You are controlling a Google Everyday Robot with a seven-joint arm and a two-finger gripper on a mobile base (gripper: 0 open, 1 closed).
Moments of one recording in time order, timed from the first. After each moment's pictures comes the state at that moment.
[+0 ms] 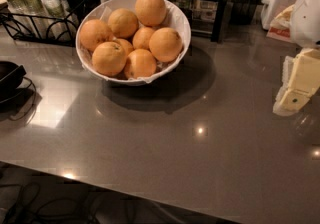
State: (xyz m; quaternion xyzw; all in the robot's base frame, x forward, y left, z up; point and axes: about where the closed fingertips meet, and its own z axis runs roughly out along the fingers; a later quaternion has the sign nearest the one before) arm 0.438 -0.217 0.976 -0.60 0.78 -0.03 0.16
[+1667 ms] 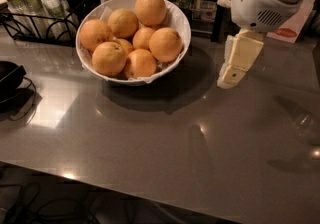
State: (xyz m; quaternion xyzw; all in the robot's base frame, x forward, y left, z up) arm 0.504 -0.129 0.984 -0.65 0.72 -0.03 0.24
